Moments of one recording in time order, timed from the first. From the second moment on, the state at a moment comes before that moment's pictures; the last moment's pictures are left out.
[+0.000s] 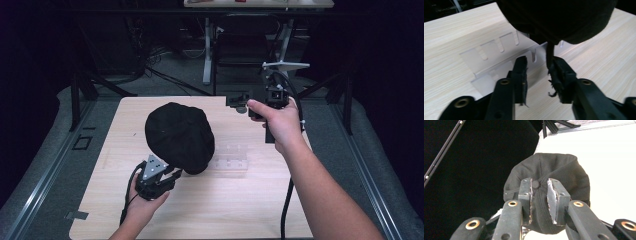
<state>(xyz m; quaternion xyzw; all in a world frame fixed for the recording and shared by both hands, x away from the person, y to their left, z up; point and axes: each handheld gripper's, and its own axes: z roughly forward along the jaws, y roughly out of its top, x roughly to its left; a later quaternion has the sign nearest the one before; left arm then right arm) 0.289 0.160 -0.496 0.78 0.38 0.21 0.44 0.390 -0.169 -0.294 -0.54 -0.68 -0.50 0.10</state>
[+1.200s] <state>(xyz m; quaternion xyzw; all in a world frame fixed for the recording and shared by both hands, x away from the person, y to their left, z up) 0.271 0.236 -0.533 0.73 0.47 0.20 0.44 0.338 -0.225 -0.347 -0.57 -0.70 -0.43 -0.01</state>
